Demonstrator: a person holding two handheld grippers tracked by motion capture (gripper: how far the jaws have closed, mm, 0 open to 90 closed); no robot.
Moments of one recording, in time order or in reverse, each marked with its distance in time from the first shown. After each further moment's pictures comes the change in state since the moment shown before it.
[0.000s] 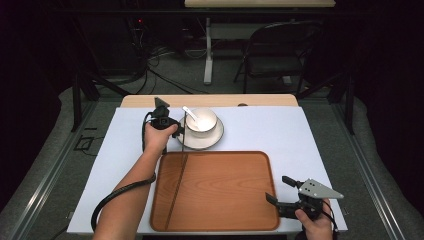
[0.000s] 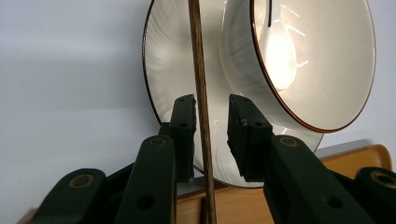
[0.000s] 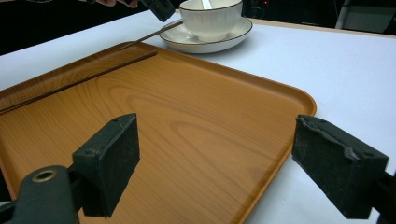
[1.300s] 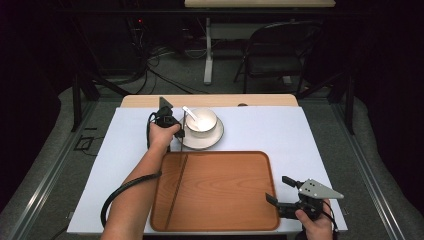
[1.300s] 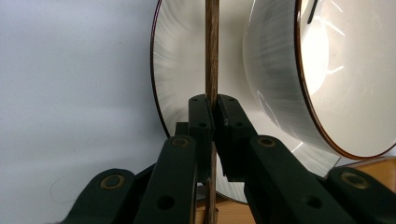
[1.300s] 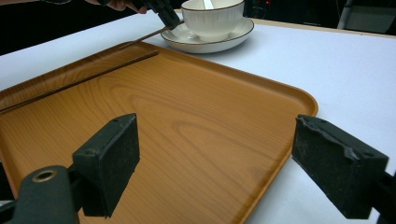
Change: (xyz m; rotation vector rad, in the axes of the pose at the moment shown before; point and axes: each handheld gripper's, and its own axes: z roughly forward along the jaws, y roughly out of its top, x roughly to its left) left arm 0.001 0.011 0.019 0.090 0.044 -0.062; right arm 0.000 0.000 0.000 0.000 0.007 -0.002
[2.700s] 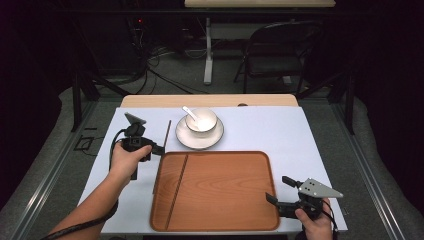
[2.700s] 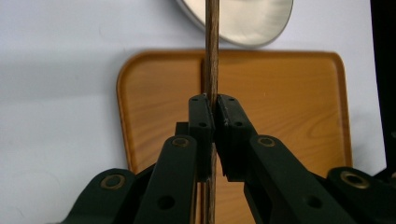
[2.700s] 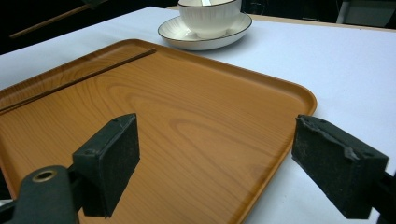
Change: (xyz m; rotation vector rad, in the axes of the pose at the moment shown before) left arm 0.035 -0.105 -0.096 -0.029 -0.143 0.114; right arm -0.001 0.000 0.001 0.014 -0.006 0.014
